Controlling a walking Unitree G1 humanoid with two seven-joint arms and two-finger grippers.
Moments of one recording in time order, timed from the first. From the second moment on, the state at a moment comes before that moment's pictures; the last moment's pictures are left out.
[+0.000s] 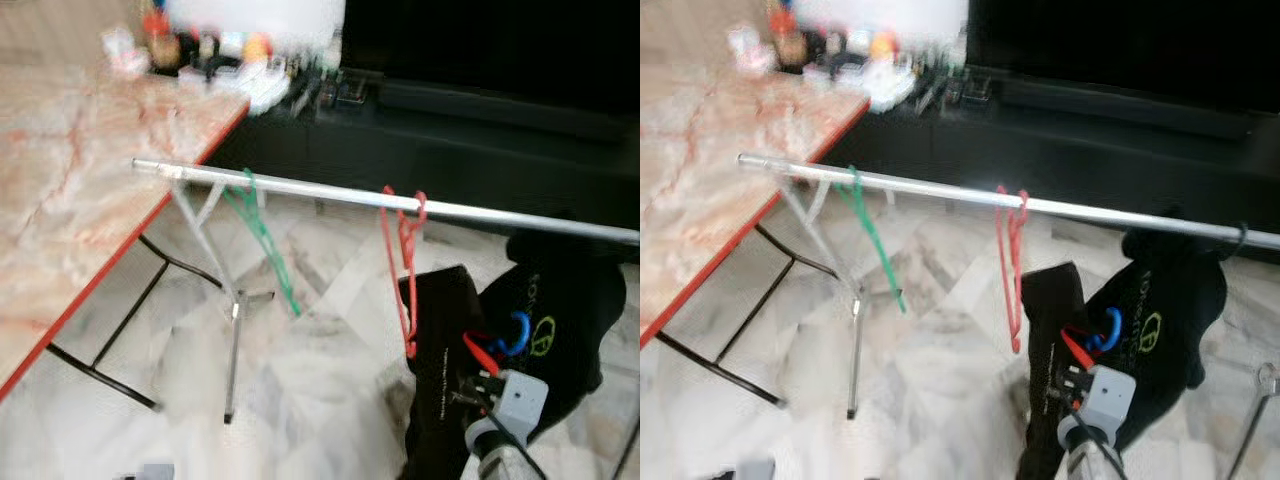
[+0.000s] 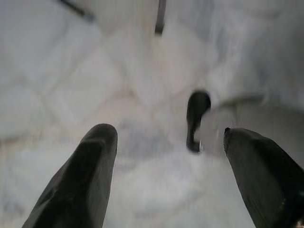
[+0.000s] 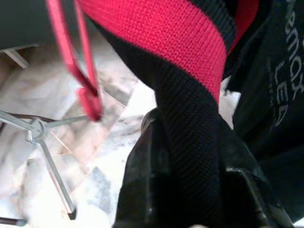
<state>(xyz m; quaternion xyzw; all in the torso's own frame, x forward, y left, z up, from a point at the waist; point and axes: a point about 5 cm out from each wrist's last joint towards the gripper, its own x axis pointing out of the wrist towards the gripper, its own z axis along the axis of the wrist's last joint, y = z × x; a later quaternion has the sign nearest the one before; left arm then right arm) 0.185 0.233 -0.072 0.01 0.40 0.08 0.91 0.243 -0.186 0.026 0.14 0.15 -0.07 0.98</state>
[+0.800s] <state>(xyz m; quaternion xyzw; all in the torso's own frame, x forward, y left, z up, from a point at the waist) 0.186 0.227 -0.072 0.01 0.40 0.06 0.91 0.251 -0.206 0.028 0.13 0.13 -0.10 0.98</state>
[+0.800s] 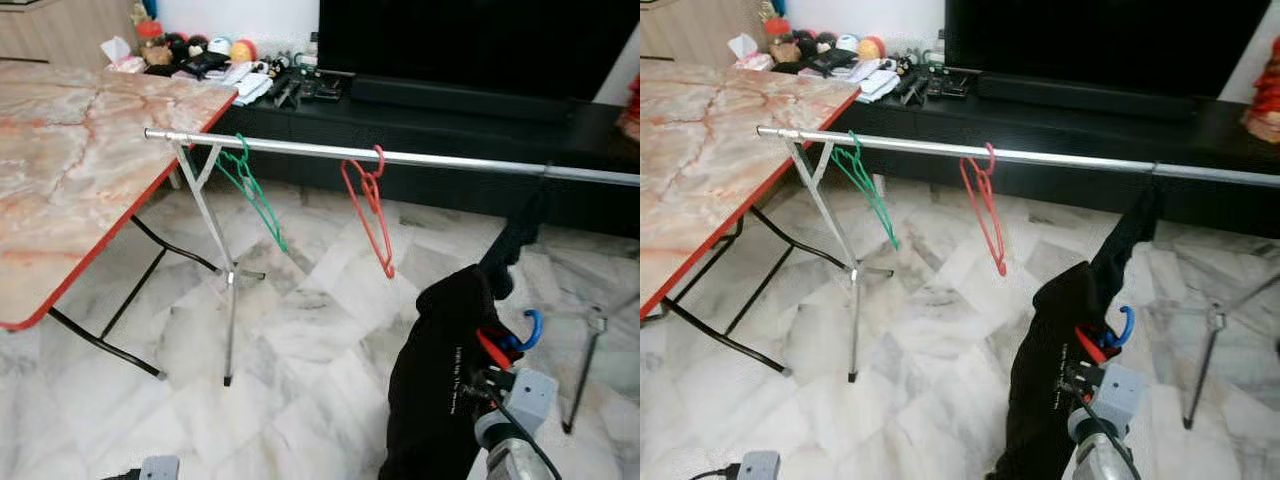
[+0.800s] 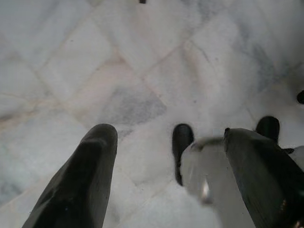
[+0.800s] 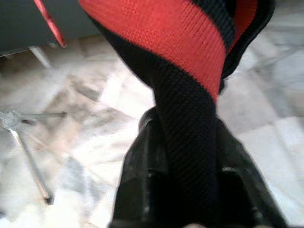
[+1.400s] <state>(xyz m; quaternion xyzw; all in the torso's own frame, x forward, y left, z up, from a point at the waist) 0.184 0.226 -0.073 0.00 0.41 0.06 0.91 0.257 -0.196 0.025 0.14 0.13 -0.10 0.98</state>
